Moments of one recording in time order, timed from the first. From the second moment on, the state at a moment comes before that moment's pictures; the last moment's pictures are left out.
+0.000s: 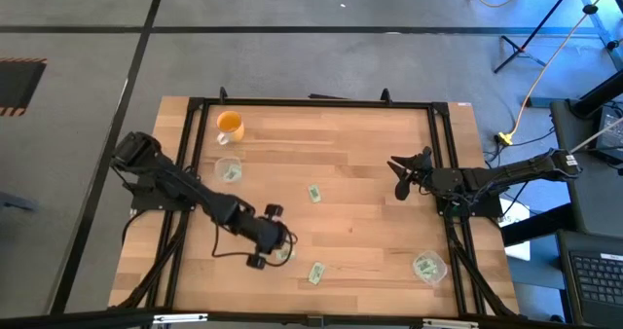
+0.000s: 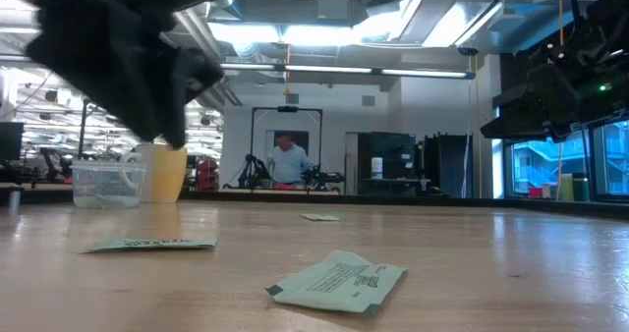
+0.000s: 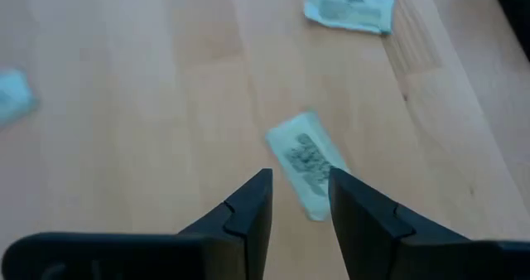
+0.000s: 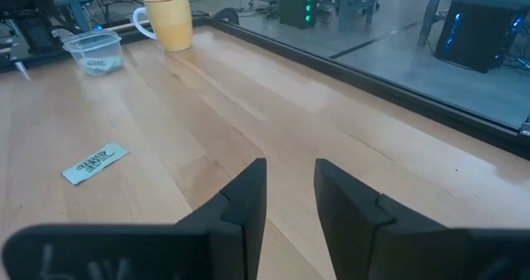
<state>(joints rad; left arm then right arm) -0.47 1.60 0.91 -0.27 -0.12 -0.21 0.16 0.42 0.01 0.08 0.76 0.31</state>
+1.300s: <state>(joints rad) -0.54 1.74 0.91 -0.22 -0.13 -0.43 0.16 0.43 0.01 0.08 0.76 0.31</state>
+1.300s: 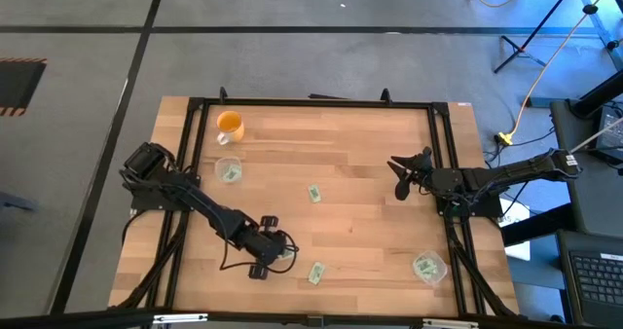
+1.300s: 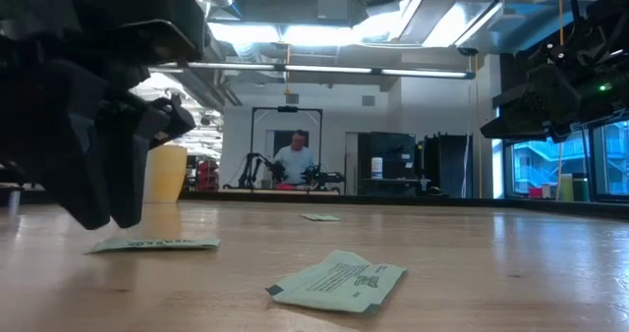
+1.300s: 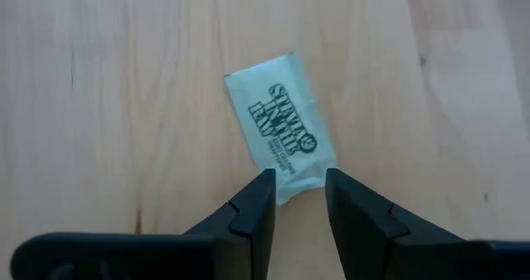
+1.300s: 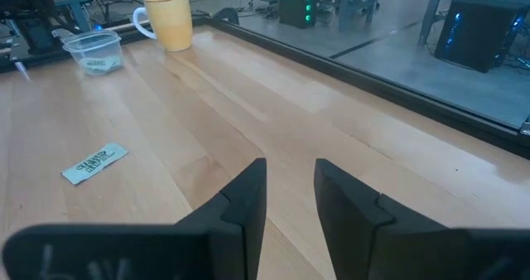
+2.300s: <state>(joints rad) -0.53 1.79 0.91 -0.27 -0.19 -0.44 0.16 0.43 0.01 0.08 0.76 0.31</state>
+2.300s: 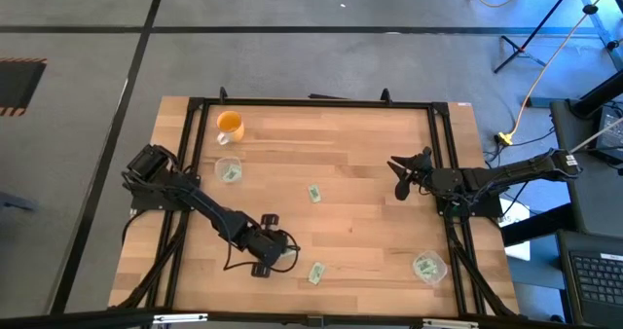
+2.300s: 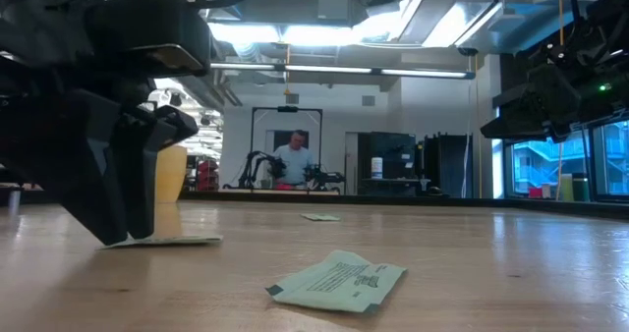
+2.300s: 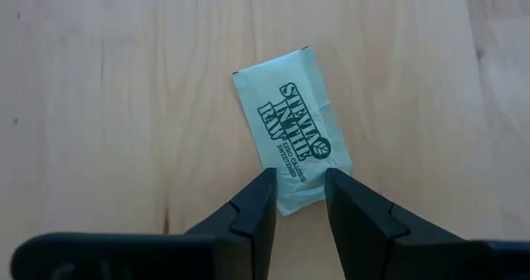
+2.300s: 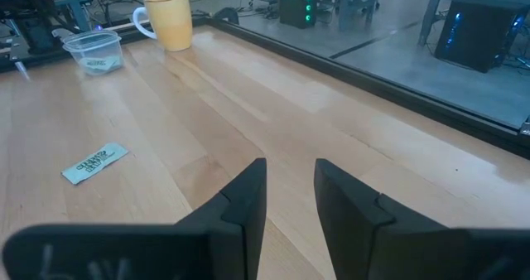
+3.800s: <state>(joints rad) -0.41 1.29 0.90 -1.08 -0.47 -0.83 0.16 0.42 0.01 0.07 0.76 0.31</state>
